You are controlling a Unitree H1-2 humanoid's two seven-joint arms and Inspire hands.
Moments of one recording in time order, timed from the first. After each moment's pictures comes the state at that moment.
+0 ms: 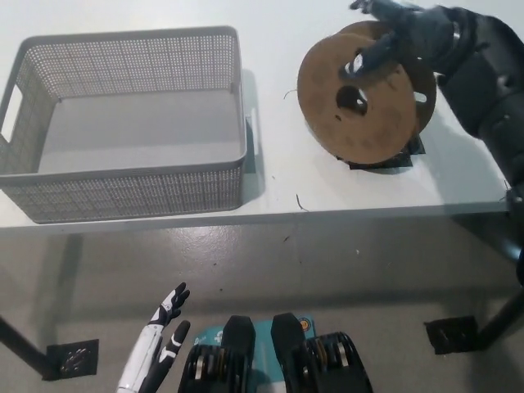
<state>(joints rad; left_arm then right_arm) 0.00 0.18 -0.15 0.29 0.21 -0.43 0.09 -1.37 -0.26 0.33 1.35 -0.42 0.06 0.24</state>
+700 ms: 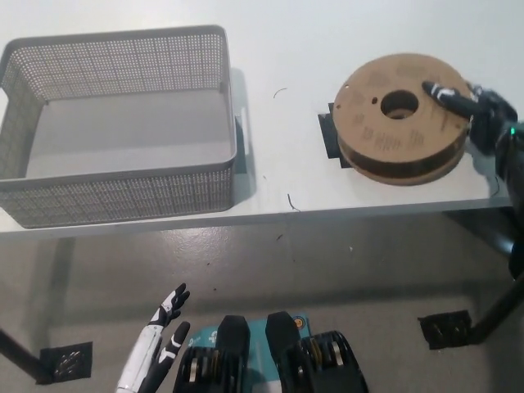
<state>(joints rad) 0.00 0.18 -0.15 0.29 0.21 -0.43 0.08 -1.12 -0.30 -0.49 1.44 -0.02 0.11 0.13</state>
